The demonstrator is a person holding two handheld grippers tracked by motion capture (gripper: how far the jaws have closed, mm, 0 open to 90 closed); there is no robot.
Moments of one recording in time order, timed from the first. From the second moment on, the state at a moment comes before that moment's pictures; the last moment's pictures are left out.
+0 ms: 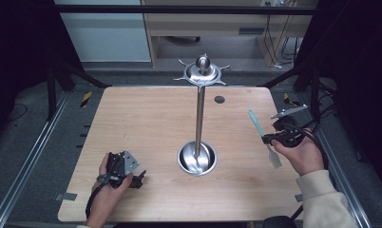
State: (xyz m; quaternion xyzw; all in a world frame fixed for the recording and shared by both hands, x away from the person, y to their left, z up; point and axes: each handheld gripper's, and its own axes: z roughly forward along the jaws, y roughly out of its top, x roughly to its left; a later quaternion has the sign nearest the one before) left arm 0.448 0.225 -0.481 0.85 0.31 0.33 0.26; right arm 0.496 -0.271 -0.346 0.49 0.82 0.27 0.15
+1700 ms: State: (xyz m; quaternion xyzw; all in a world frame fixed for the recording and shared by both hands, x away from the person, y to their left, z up) left arm 0.448 0.226 -0.480 0.85 0.31 0.33 0.26; right arm 0.435 -0.249 -0.266 0.39 0.76 0.47 0.23
